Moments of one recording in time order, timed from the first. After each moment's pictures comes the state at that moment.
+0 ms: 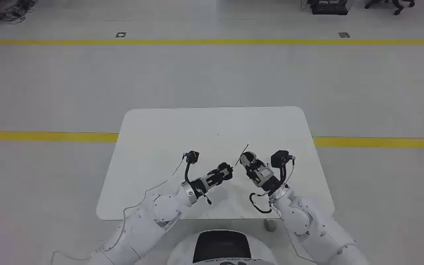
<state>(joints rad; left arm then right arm) 1.42 -1.16 -0.84 -1.47 0.02 -0.34 -0.26 -1.60 -1.06 1.00 -1.61 -0.67 -0.34 -0.21</state>
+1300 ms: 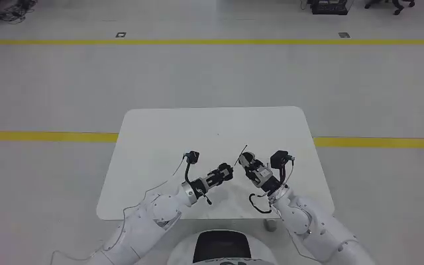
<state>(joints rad) 1.42 -1.16 -0.84 -1.47 0.01 -0.34 -0.27 -1.55 -1.01 0.92 -1.60 -0.64 -0.34 -0.28</state>
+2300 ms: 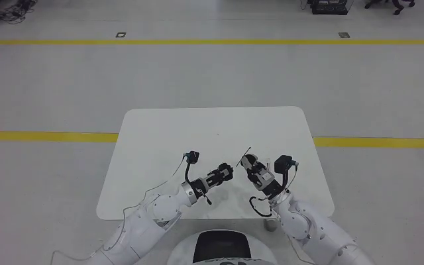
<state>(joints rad) 1.42 -1.16 -0.84 -1.47 0.01 -0.34 -0.27 -1.58 -1.00 0.90 -1.58 -0.64 -0.34 -0.40</state>
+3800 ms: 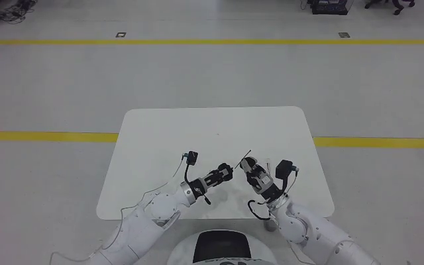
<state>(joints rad) 1.43 -1.16 -0.86 -1.47 -0.10 -0.34 -0.33 -1.48 -0.94 0.72 -1.53 -0.60 -0.34 -0.59</state>
